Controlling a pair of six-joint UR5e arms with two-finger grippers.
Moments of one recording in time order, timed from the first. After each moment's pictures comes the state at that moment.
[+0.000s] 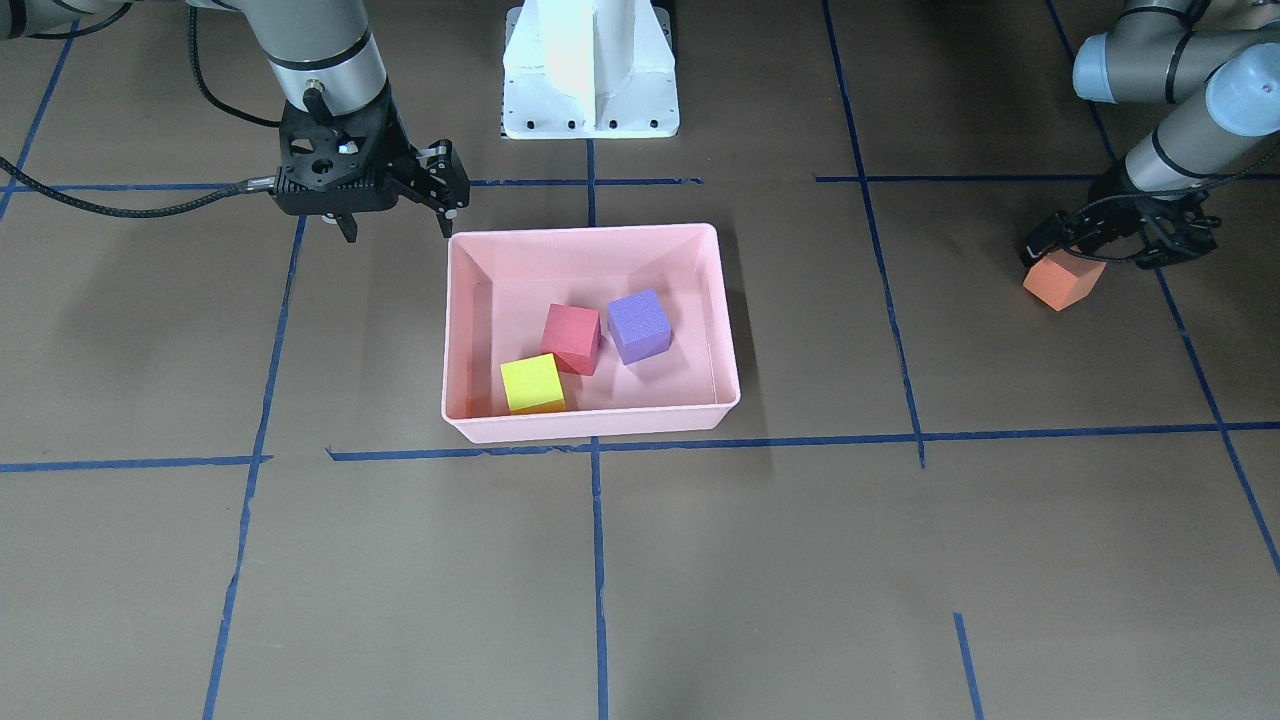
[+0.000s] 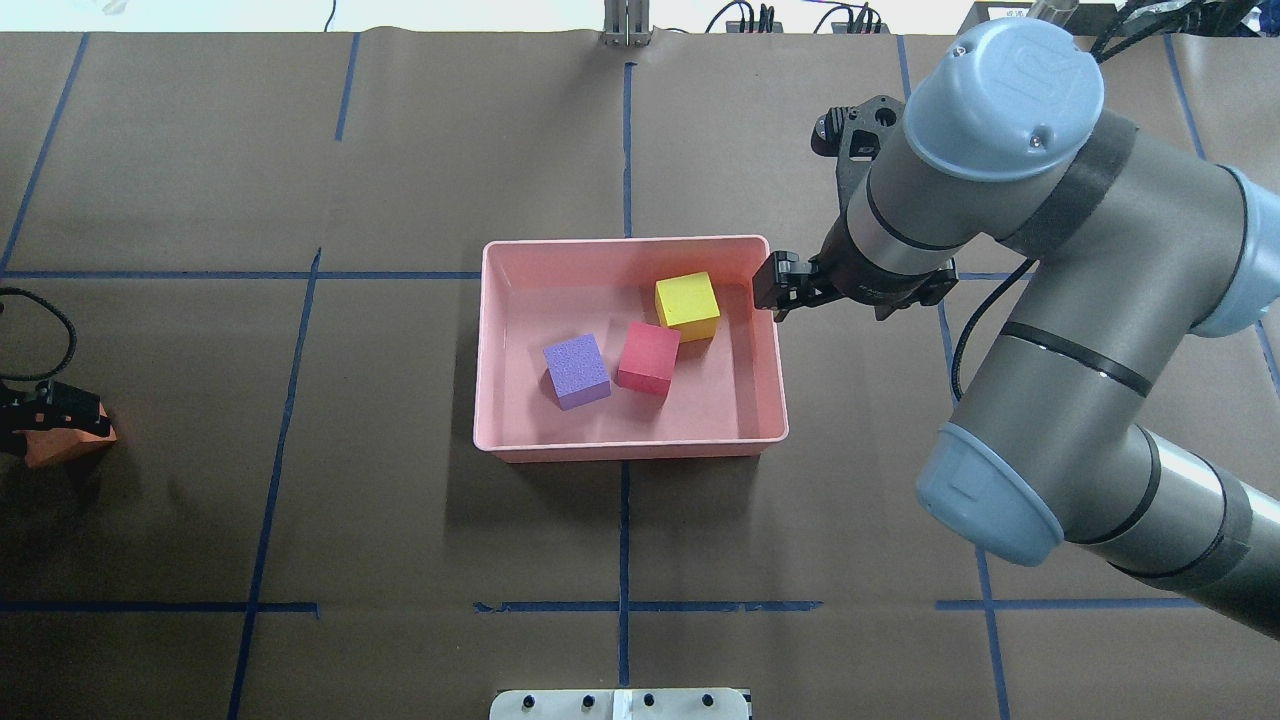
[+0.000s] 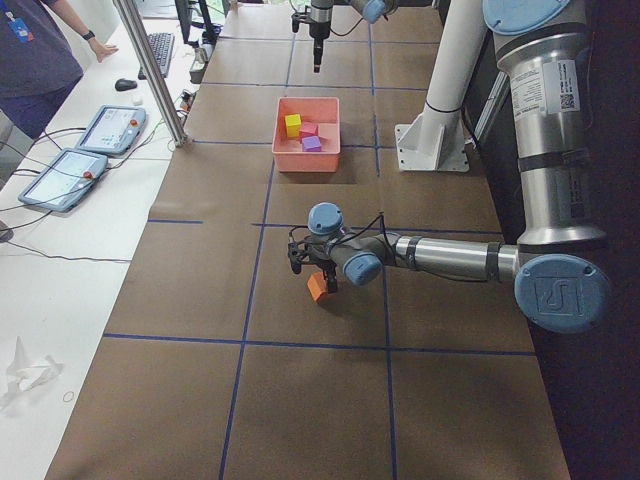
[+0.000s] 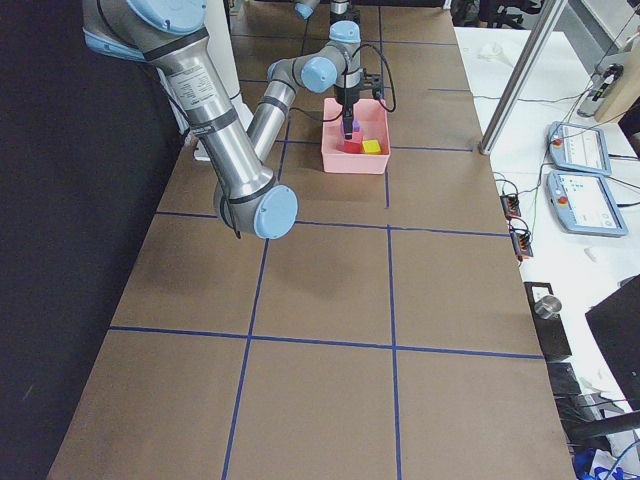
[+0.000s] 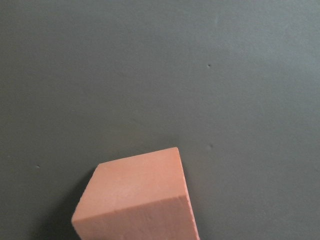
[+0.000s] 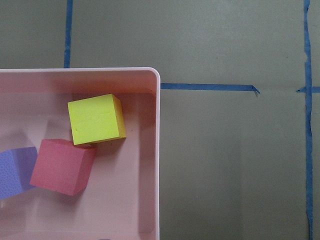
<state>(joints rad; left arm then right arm) -0.93 -1.37 -1.72 -2.24 -2.25 -1.09 0.70 -1.00 2.04 -1.91 1.96 1.04</state>
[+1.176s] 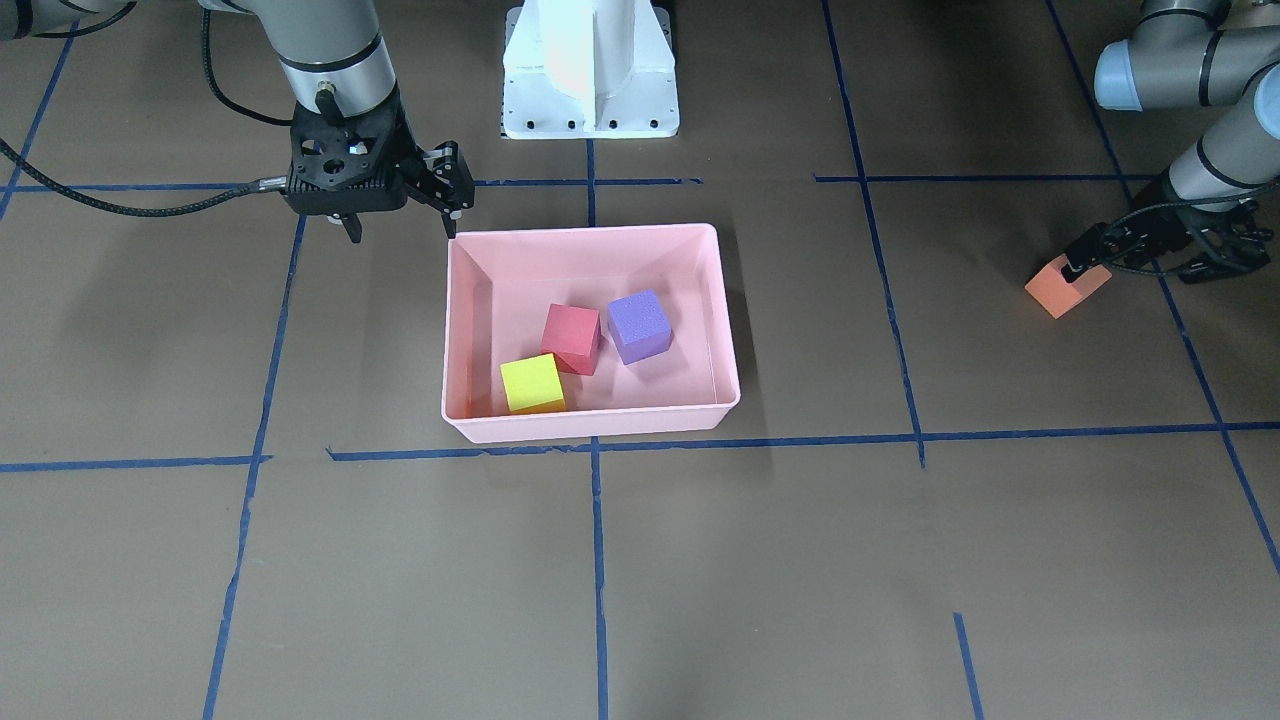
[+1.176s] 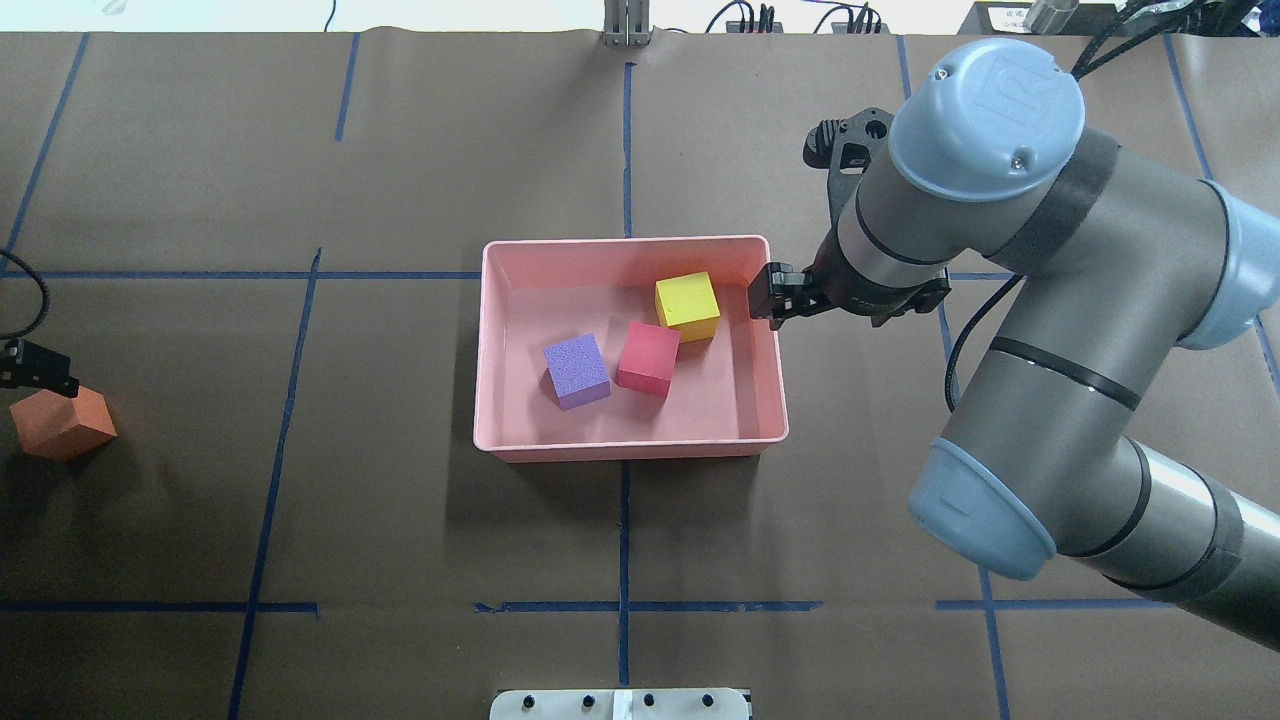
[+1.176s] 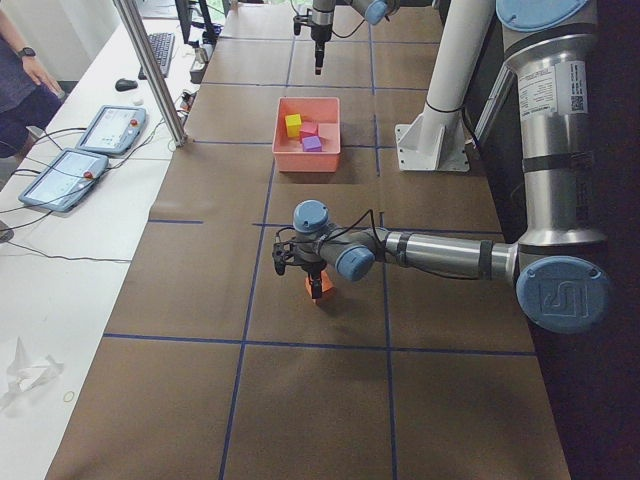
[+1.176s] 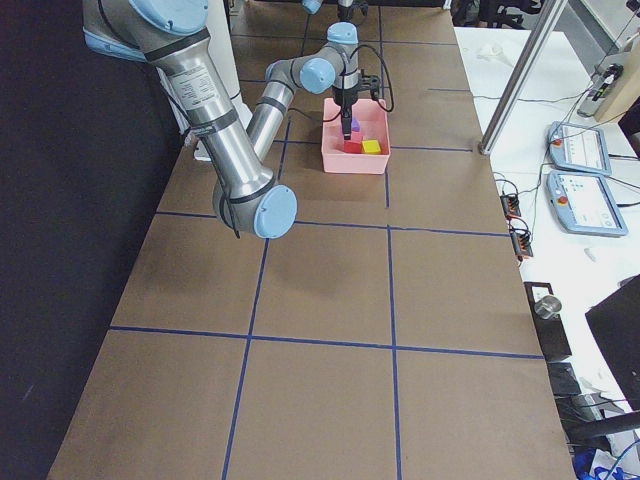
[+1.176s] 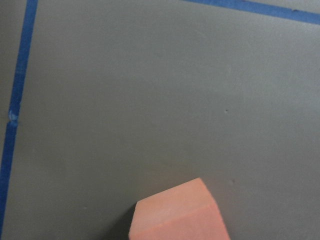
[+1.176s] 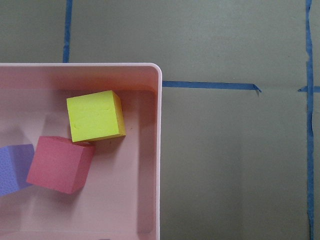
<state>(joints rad) -1.03 -1.43 -1.72 -2.07 -2.23 -0.90 0.68 -1.00 2.04 -1.91 1.93 1.05</state>
